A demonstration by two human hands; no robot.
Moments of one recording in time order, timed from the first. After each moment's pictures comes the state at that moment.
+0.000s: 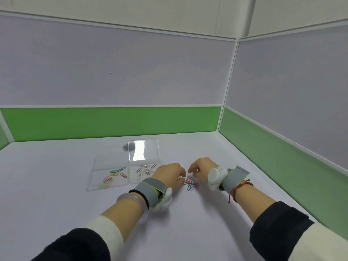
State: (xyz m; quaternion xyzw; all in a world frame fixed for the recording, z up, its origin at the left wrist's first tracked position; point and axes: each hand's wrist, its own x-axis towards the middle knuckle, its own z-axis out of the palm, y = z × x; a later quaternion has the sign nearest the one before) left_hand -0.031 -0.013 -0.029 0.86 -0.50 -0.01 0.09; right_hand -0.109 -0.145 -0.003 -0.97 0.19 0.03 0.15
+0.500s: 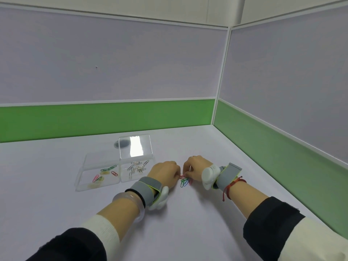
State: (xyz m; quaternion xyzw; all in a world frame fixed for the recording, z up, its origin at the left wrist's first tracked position) left_hand -0.032 -0.028 -0.044 0.86 -0.50 0.01 0.08; right_hand -0.110 -0.156 -0.022 -0.98 0.16 0.03 0.15
